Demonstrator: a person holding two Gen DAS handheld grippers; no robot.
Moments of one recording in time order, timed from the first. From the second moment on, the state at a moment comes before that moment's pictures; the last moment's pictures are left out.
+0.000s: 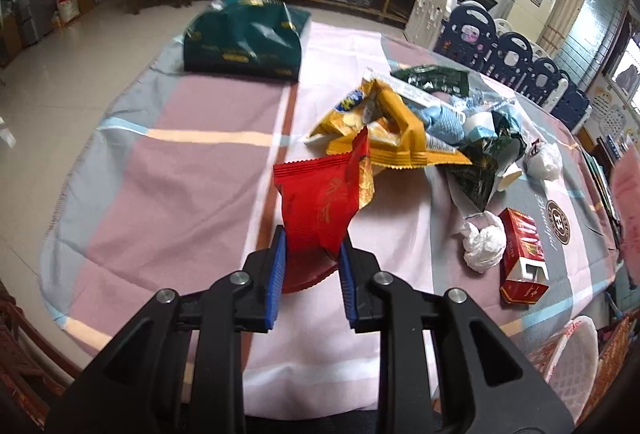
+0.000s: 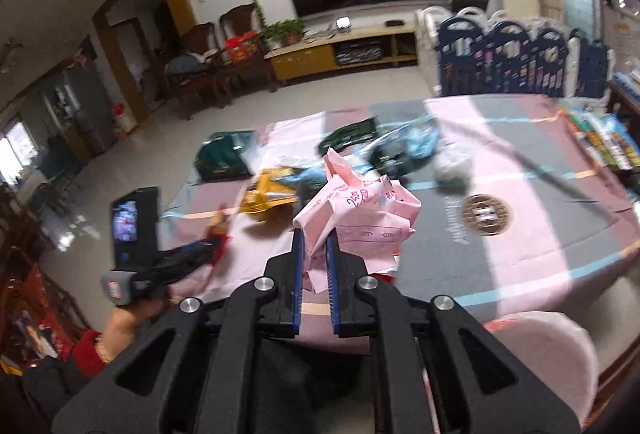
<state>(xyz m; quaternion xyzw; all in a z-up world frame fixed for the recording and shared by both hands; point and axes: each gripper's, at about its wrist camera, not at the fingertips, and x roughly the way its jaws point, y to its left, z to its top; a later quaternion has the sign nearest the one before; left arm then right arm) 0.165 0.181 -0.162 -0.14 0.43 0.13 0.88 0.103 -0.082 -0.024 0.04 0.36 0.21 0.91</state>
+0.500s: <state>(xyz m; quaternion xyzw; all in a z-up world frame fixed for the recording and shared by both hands) 0.100 0.023 -0.077 -0.12 0.42 -0.11 0.89 0.013 -0.212 -0.053 -0.01 0.42 0.05 0.90</state>
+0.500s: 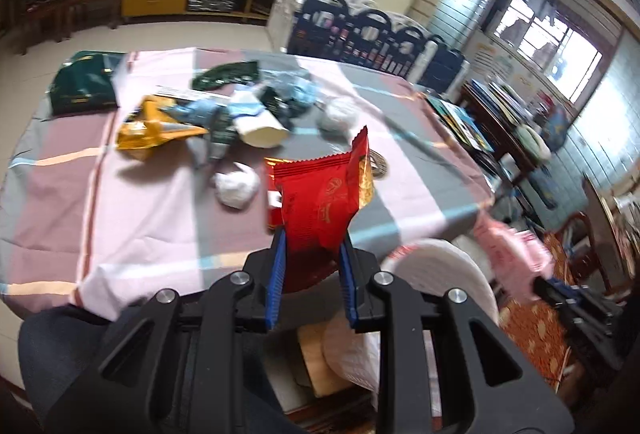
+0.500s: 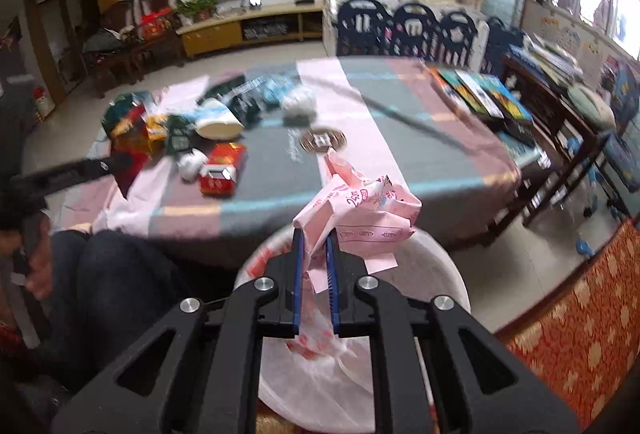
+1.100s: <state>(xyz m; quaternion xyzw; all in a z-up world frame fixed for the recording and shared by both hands) 0.066 -0.132 -0.107 -0.06 0.51 -0.38 0.77 -0.024 -0.323 -0.013 0.17 0.37 -0.05 0.91</state>
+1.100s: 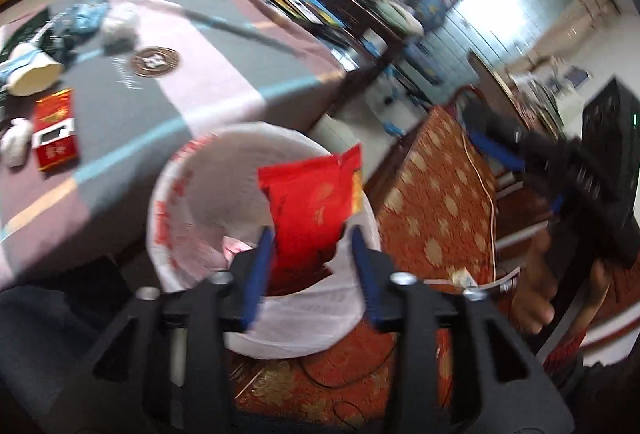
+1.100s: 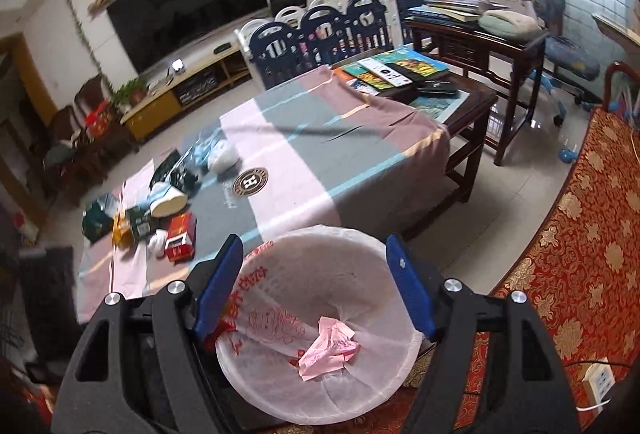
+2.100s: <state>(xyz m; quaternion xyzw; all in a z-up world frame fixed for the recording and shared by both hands) 0.311 0.189 -0.160 -0.17 0.51 0.08 0.84 0.071 -0.203 -0.086 0.13 0.47 0.05 0.87</state>
